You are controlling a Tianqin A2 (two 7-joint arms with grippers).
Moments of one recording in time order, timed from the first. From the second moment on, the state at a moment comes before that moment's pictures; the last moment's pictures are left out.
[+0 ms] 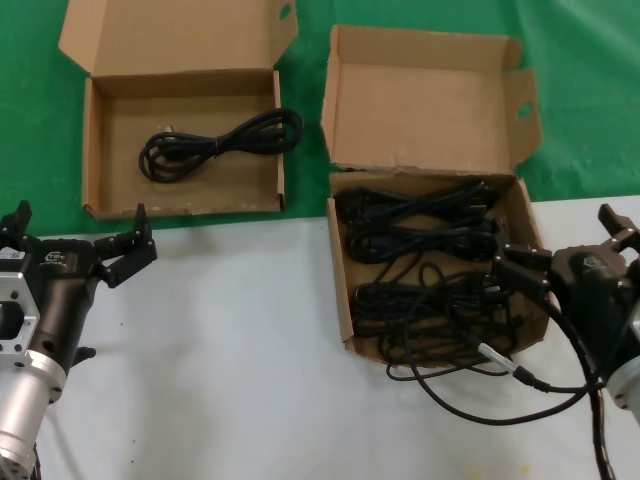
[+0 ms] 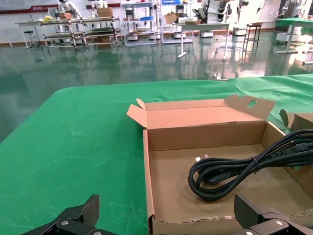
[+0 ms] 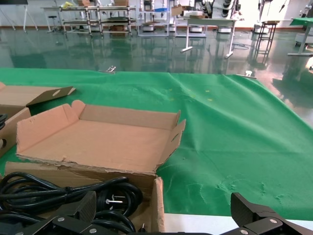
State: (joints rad) left arm 0.00 -0.30 1.60 -1.60 -1.80 0.00 0.00; right arm 0.02 0.30 -1.61 1.60 1.78 -0.01 0.00
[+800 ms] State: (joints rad) left arm 0.00 -0.30 1.60 -1.60 -1.80 0.00 0.00; right arm 0.02 0.30 -1.61 1.60 1.78 -0.01 0.00
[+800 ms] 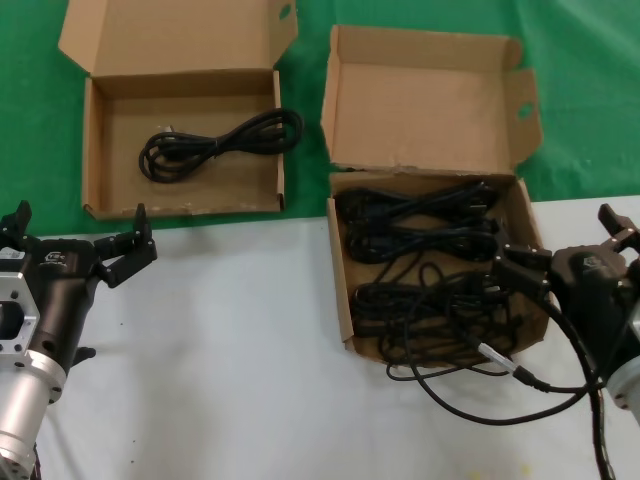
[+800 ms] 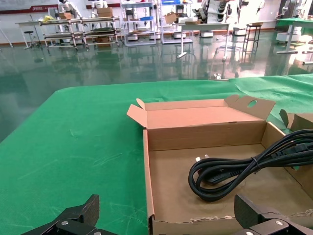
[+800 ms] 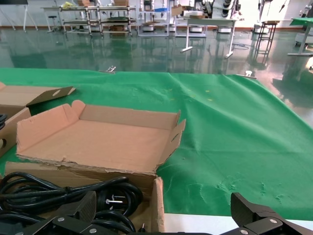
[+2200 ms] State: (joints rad) left arm 0.00 -0.30 1.60 -1.60 -1.80 0.00 0.00; right arm 0.02 0.30 -1.61 1.60 1.78 -0.01 0.00
